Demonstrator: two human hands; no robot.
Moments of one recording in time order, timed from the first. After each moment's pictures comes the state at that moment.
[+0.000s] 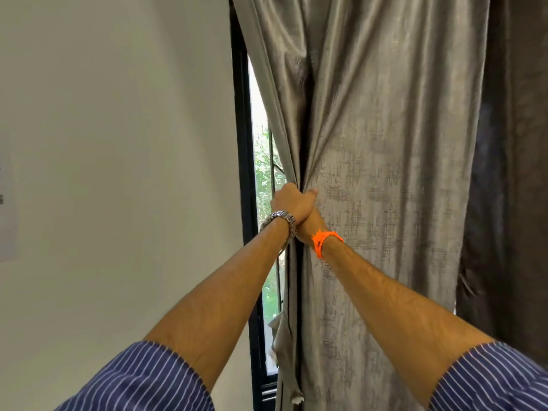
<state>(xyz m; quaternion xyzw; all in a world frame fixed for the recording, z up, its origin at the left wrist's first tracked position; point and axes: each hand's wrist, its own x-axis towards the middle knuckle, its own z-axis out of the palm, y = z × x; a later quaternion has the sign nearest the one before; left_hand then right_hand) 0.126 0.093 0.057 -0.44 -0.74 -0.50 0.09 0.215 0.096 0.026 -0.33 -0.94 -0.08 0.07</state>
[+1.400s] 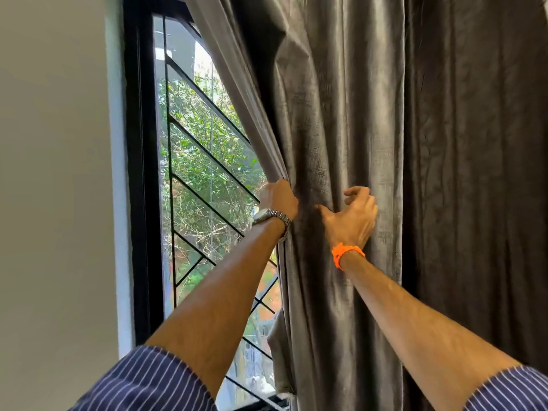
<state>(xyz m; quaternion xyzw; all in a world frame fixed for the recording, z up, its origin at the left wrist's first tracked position) 0.209 0.285 0.088 -0.48 -0.74 -0.42 0.24 0.302 0.359 0.032 -0.37 -0.58 0.09 0.72</state>
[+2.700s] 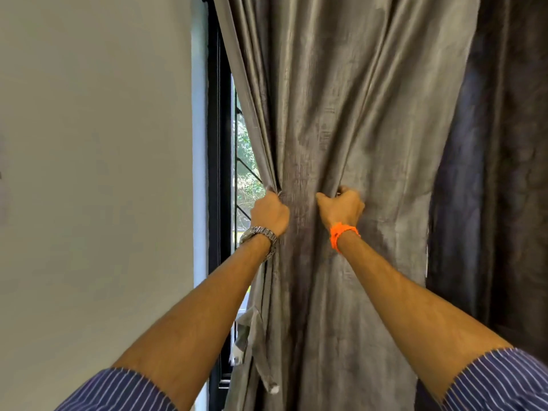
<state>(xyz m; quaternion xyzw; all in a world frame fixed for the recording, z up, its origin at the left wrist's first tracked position) 0.210 0.211 0.028 -0.31 -0.82 -0.43 0.24 0.272 0.321 0.034 -0.24 -0.66 0.40 0.59</state>
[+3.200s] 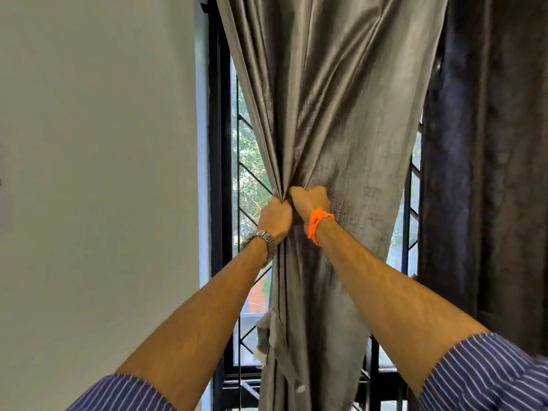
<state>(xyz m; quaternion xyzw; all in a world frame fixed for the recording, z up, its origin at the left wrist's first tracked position) 0.217 0.187 0.028 -0.36 -0.73 -0.58 0.09 0.264 0.244 0.053 -0.22 -0.66 0.50 0.52</state>
